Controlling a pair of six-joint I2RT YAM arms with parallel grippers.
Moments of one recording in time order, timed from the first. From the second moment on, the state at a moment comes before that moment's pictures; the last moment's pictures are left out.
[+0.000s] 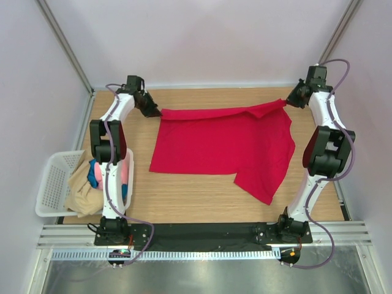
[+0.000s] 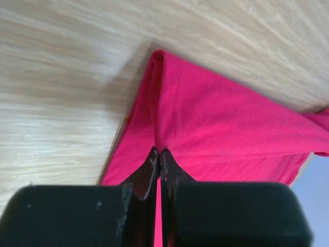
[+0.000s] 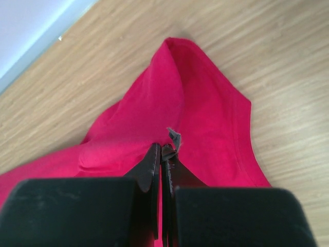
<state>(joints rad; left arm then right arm) -0.07 2.35 2.03 -0.69 0.36 -0.66 -0.22 2.01 1.79 -0.57 -0.11 0.45</state>
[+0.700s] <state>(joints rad) -0.07 2.35 1.99 -0.80 0.37 -0.58 -0.22 2.01 1.72 -0.71 -0.12 0.37</state>
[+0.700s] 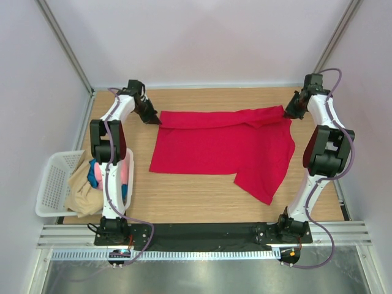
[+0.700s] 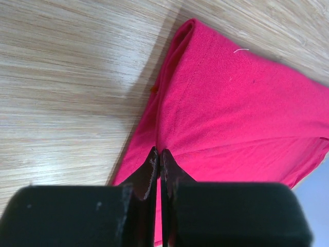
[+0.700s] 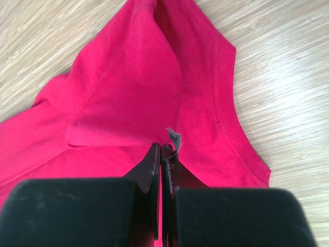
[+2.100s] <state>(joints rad) -0.09 2.25 1.95 -0.65 0.41 -0.63 -0.22 2.14 1.95 -0.78 0.03 0.34</state>
